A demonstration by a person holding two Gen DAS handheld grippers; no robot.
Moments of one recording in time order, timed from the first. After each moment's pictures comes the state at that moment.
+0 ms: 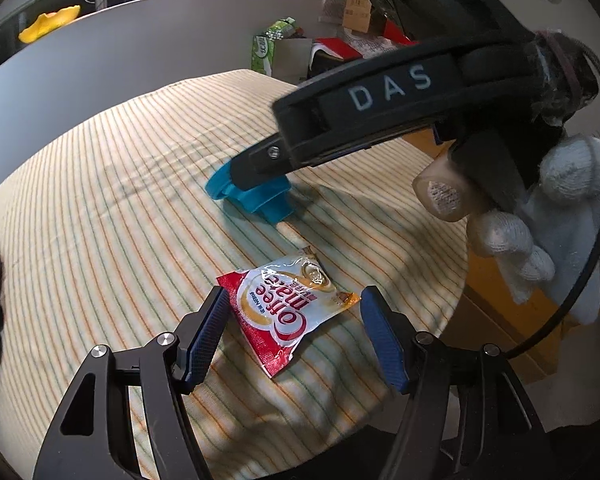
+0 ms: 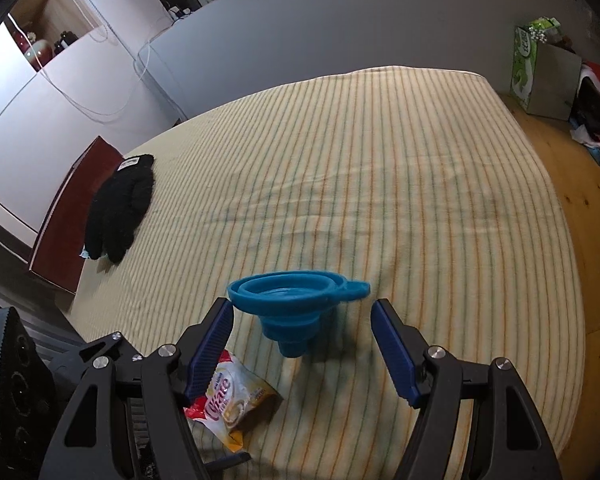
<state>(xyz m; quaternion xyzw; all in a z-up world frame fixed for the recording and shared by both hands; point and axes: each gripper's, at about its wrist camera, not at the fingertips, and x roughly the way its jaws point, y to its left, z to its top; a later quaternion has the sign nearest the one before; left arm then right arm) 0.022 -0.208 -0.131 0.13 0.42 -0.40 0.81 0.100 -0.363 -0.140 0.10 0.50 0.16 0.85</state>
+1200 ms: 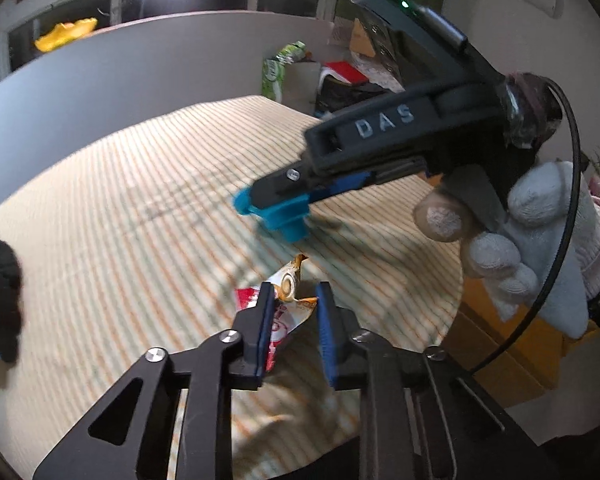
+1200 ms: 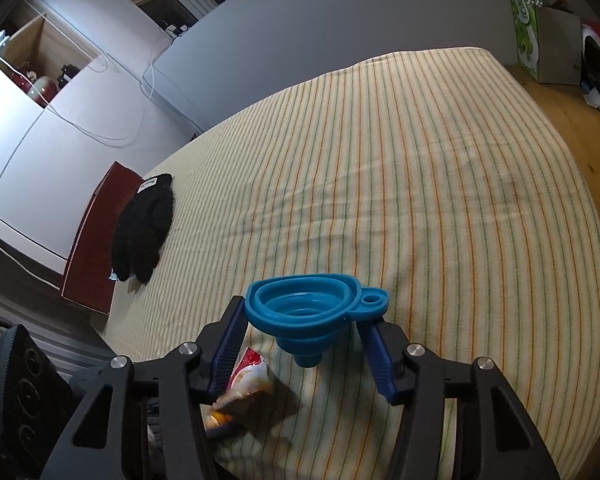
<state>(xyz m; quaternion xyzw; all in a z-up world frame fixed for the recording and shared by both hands) 0.005 -0.197 -0.106 0.11 0.38 -0.38 0.83 0.107 -0.375 -0.144 0.17 0.50 0.18 0.83</state>
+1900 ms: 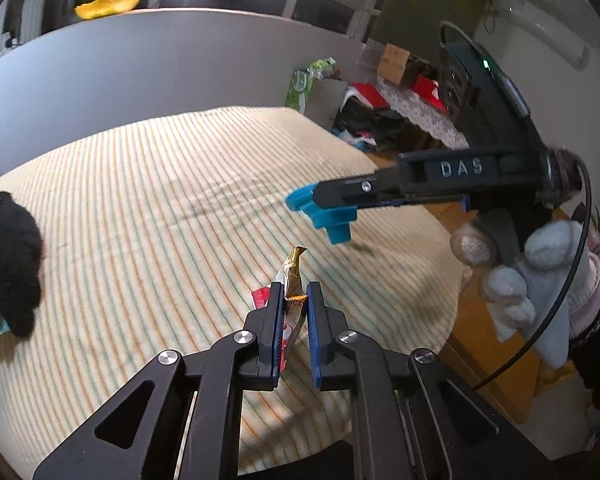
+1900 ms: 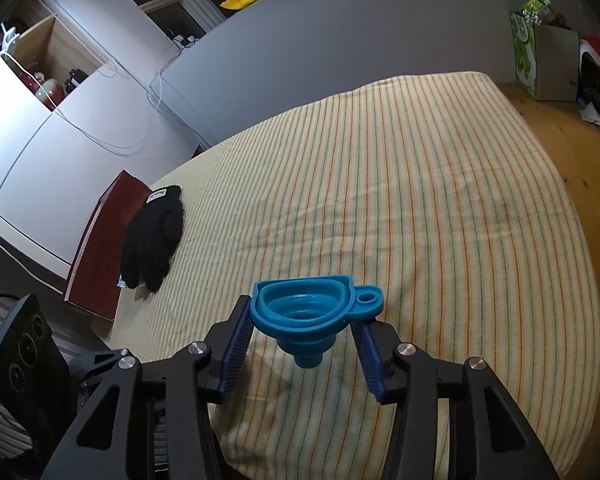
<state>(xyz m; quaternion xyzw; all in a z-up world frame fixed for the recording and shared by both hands) 0.034 -0.150 -0.087 0.02 0.40 -0.38 0.83 0.097 -0.373 -0.122 0.17 0.48 0.18 0.84</state>
